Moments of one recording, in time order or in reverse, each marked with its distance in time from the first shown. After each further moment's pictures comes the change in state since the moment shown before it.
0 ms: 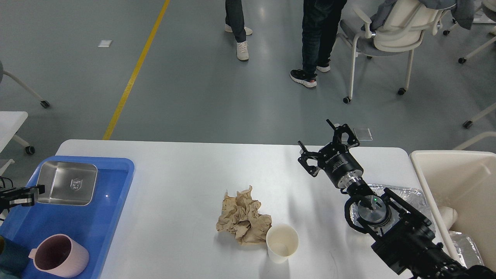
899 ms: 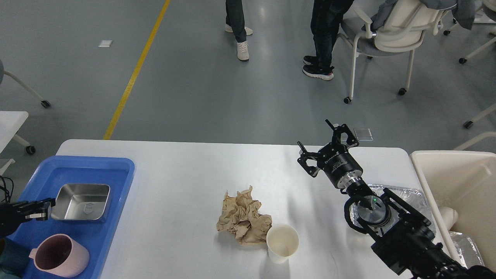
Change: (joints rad) left arm 0.104 -0.153 -0.003 0.156 -0.037 0.071 0.000; right arm -0.002 0.001 0.000 0.002 -0.014 -0.001 0.000
